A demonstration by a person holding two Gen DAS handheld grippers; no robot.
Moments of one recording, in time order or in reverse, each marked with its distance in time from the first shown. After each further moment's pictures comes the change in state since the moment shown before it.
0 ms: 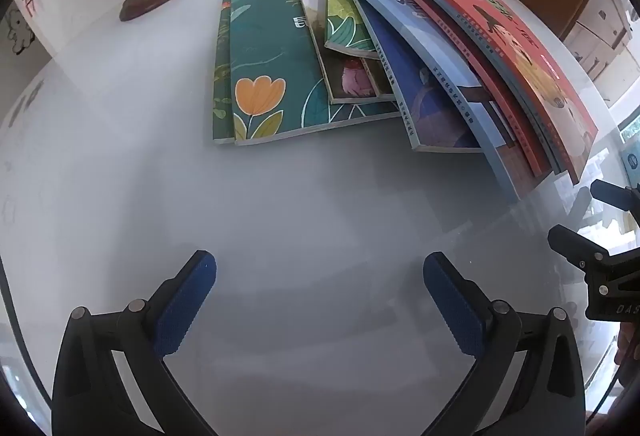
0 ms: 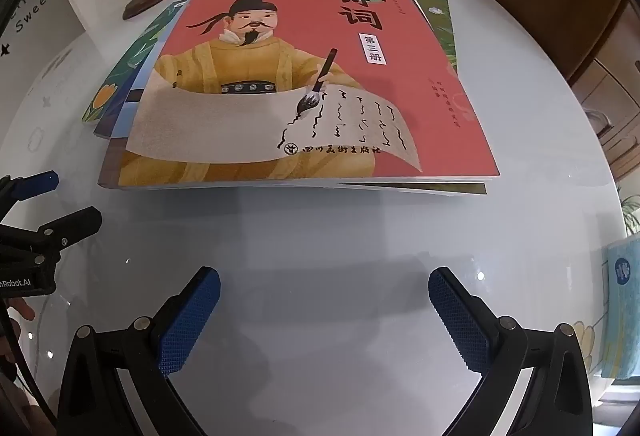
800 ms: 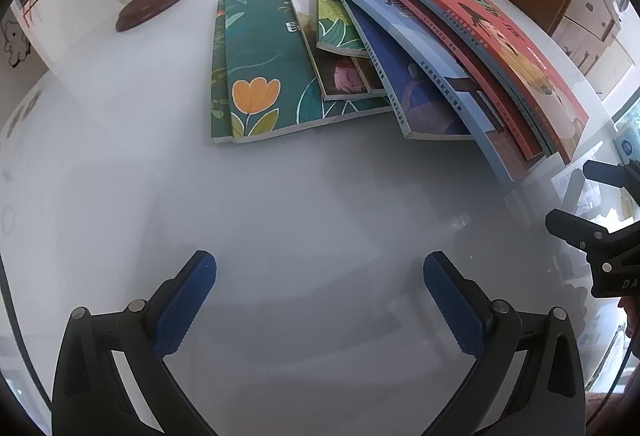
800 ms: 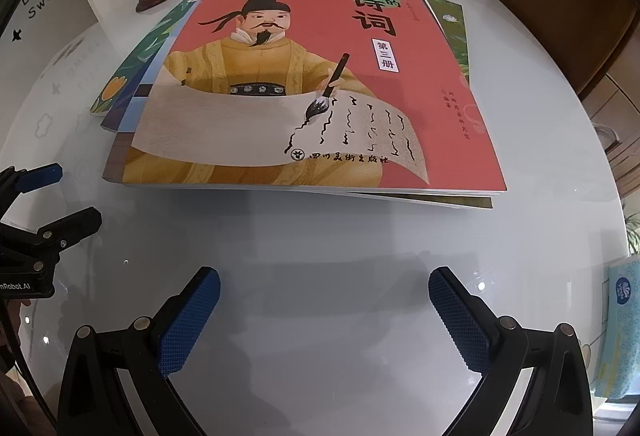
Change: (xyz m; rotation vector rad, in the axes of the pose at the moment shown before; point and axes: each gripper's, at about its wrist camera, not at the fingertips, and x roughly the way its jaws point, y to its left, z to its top) left arm -0.010 0.014 -0.012 0.070 -0.037 -0.019; right arm -0.002 0.018 0.003 0.021 -0.014 -0.008
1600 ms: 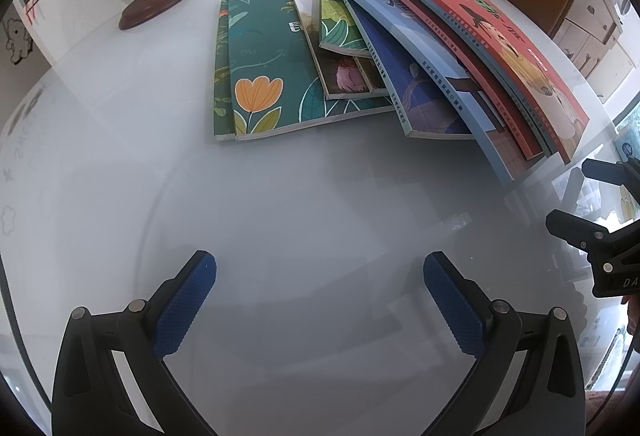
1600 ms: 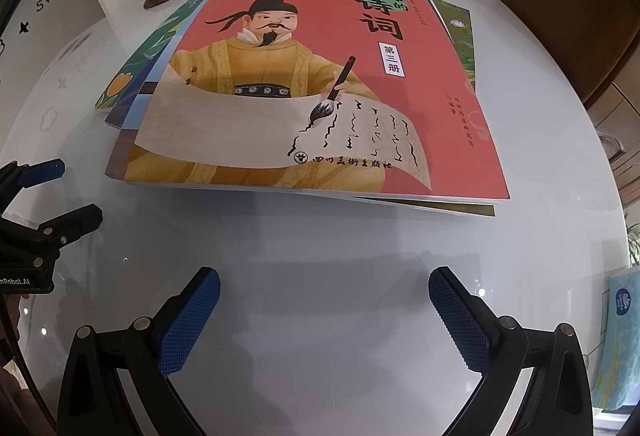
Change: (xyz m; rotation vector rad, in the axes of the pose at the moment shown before) left arm -0.001 -0.002 -0.002 -0.013 -0.002 0.004; right arm -0.006 0.006 -0.011 -0.004 -0.006 0.002
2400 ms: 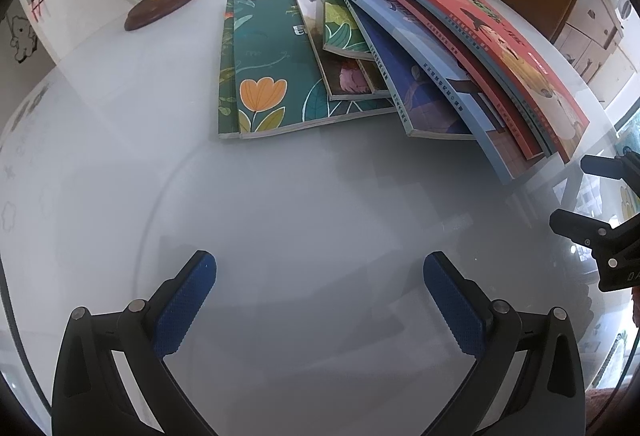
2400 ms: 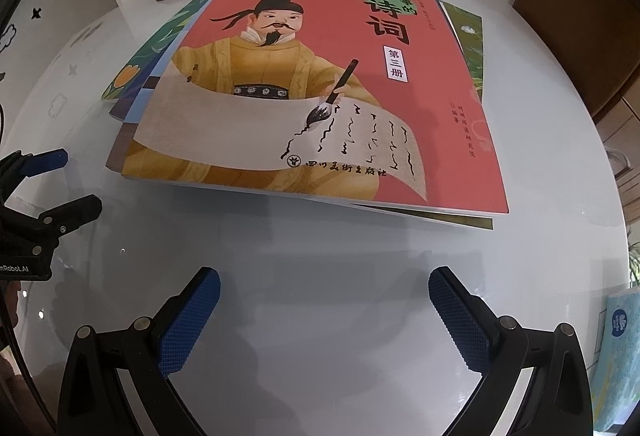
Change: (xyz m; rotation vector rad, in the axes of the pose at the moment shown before) left arm -0.001 -0.001 -0.004 -0.011 -0.028 0.006; right arm 0.001 0.000 -0.004 -0.035 0.000 0.018
